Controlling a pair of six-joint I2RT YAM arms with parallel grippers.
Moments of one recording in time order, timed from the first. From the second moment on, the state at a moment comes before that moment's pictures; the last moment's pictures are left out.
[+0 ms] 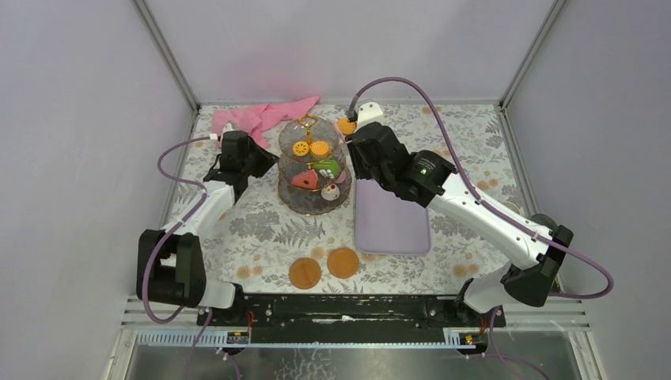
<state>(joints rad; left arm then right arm) -0.10 1.40 0.90 -0.07 0.09 -0.89 0.93 1.47 1.60 -0.75 0.50 0.25</state>
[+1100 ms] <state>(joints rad) -0.08 1.63 1.13 -0.08 0.09 -0.83 0.92 1.54 1.65 -0.74 0.45 0.23</state>
